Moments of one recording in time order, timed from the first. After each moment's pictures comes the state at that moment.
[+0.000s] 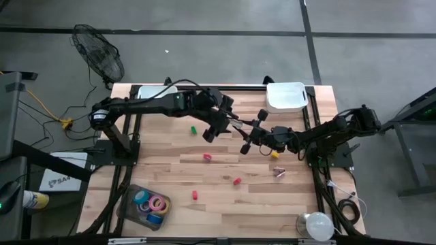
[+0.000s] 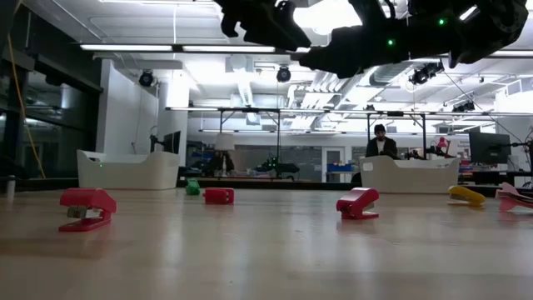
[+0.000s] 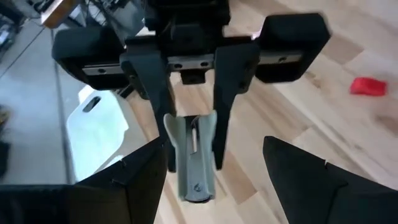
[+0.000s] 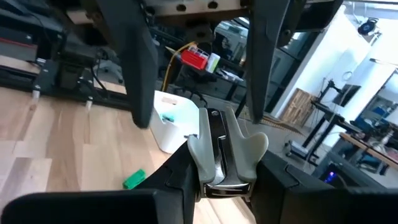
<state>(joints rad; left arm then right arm) 0.18 1.68 1.56 -0.50 0.20 0.84 0.07 1.45 0.52 0.97 0.56 -0.43</state>
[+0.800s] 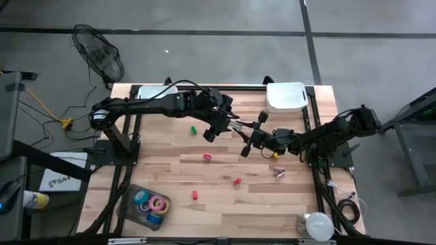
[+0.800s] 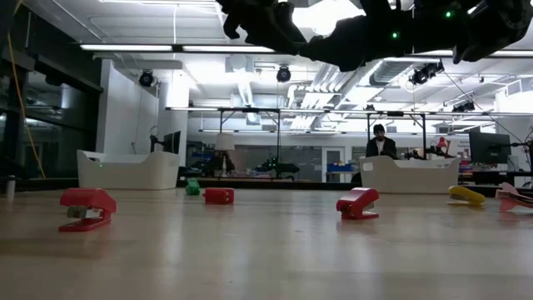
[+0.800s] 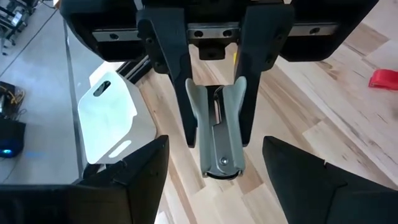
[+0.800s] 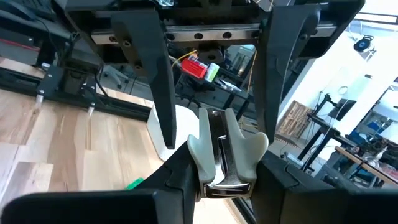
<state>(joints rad) 0.16 1.68 1.56 -0.50 0.11 0.80 0.11 1.45 0.52 1.02 0.57 -0.49</state>
